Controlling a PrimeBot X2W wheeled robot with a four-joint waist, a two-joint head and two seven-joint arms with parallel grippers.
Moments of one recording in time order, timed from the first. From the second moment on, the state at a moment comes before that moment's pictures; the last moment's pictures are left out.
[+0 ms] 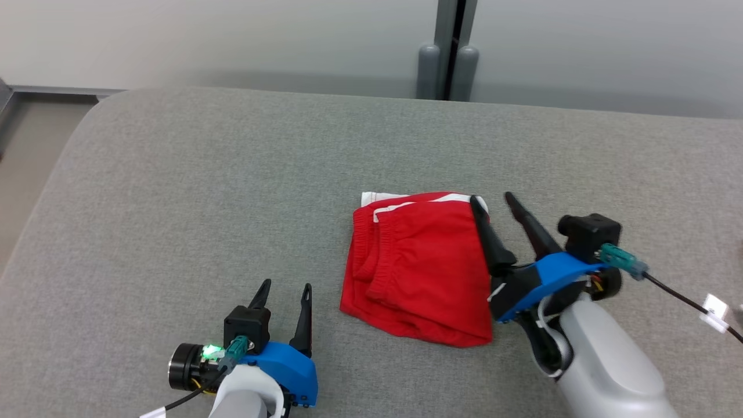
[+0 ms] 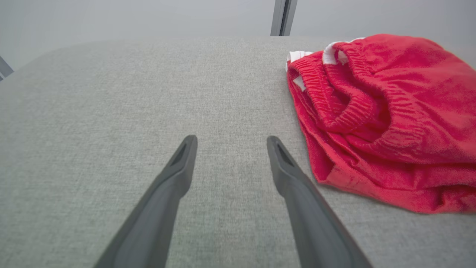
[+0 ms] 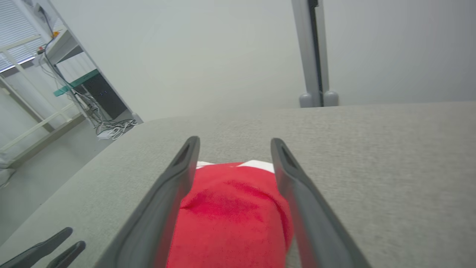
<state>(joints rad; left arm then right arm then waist) -0.29 0.05 -0.39 0.70 -0.27 0.03 -0.26 -0.54 -0.05 0.36 0.69 0.52 0.13 -0.26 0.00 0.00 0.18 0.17</state>
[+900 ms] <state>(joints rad) -0.09 0.07 -0.24 0.49 -0.13 0.11 -0.26 -0.17 -0.05 0.01 0.54 0.17 0.13 -0.26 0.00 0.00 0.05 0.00</state>
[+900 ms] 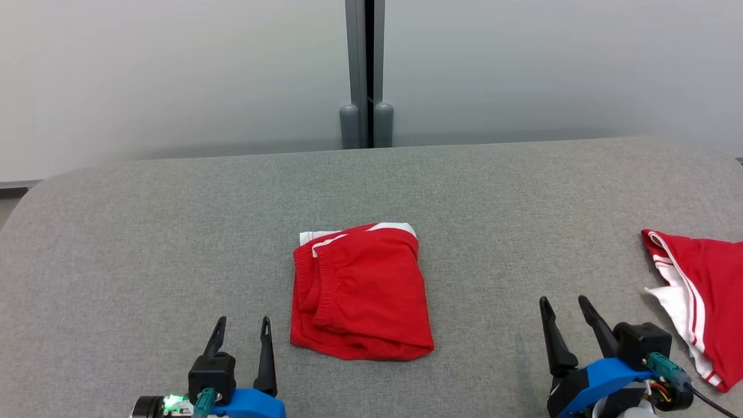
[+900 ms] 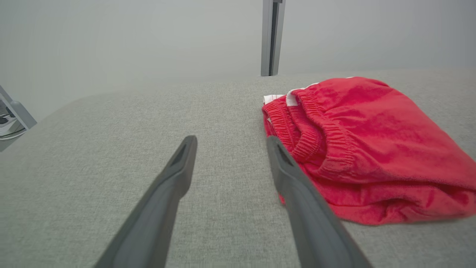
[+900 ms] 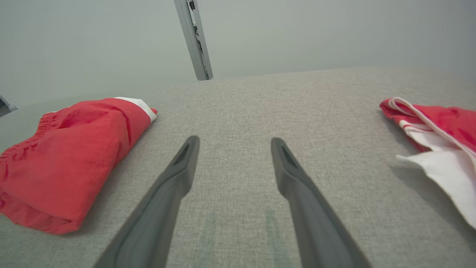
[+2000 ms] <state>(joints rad) -0.14 0.05 -0.24 0.47 -0.12 0.06 -0.26 -0.55 -0.05 0.30 1.00 0.38 0.13 -0.25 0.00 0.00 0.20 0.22</state>
